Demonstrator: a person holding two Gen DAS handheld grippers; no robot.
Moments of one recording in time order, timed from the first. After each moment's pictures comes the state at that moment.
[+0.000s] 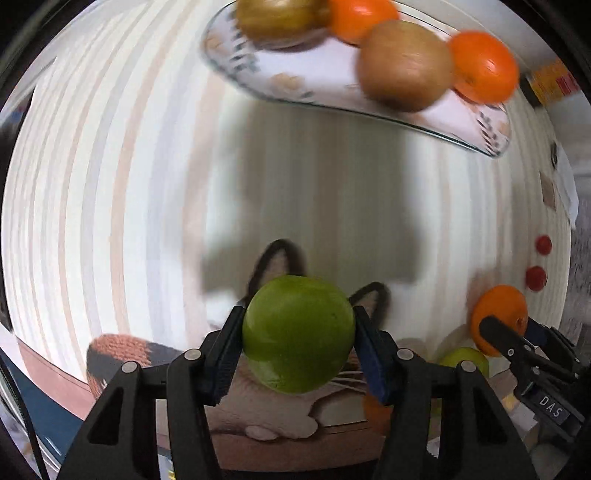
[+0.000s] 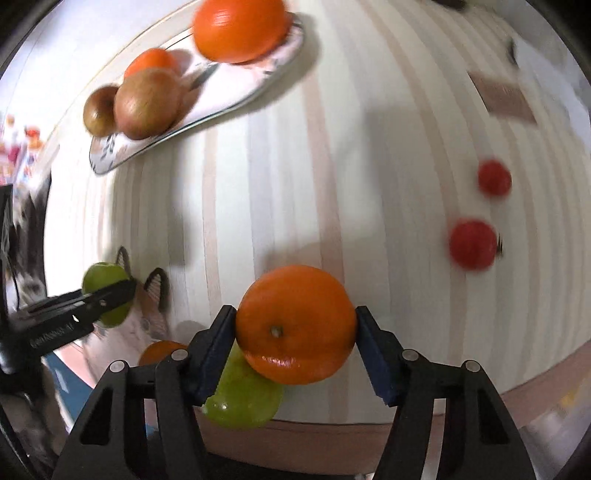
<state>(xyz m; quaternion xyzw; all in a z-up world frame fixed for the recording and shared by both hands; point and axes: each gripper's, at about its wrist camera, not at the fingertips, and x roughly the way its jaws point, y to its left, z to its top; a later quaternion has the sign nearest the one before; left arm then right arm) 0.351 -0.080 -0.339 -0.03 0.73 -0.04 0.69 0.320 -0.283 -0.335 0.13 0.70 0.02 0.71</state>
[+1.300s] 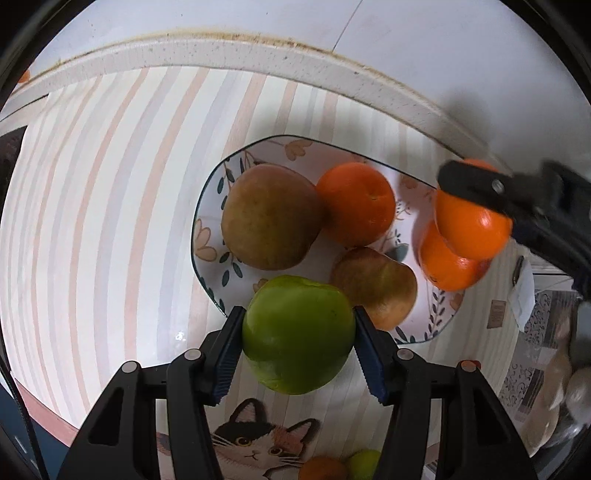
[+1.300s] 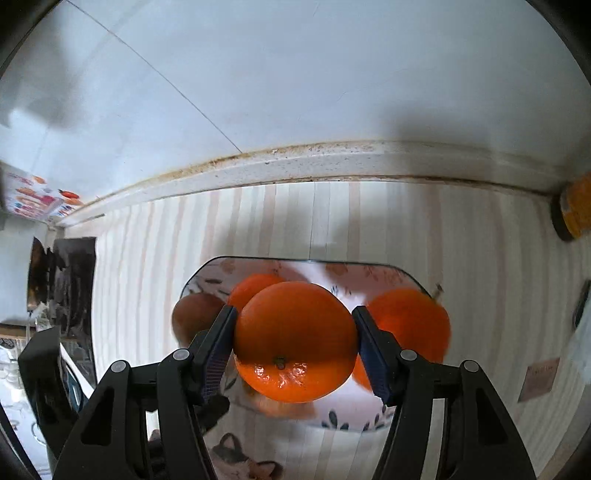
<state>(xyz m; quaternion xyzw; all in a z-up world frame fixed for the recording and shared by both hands) 0.479 -0.061 -0.286 -0.12 0.68 -0.04 0.72 0.562 -0.225 -0.264 0.11 0.64 0.10 0.75</state>
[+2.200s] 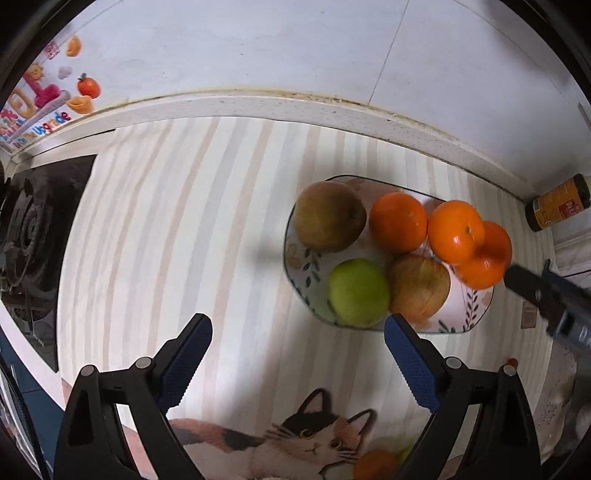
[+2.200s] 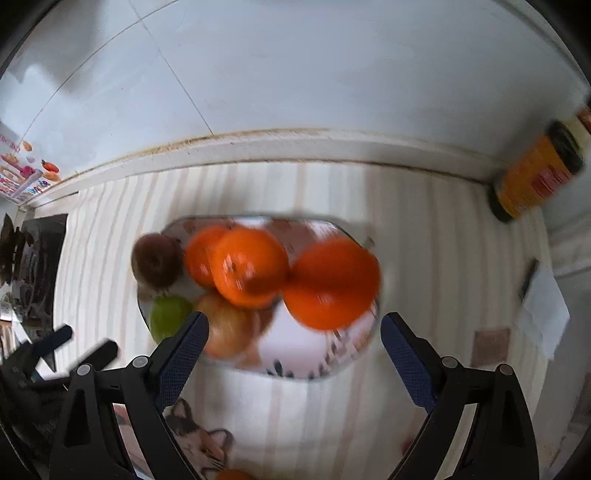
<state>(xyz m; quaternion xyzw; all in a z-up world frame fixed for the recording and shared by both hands) 0.431 -0.034 -0.238 -0.04 0.62 0.03 0.78 0.484 -0.254 -0.230 0.04 0.62 0.04 0.78</state>
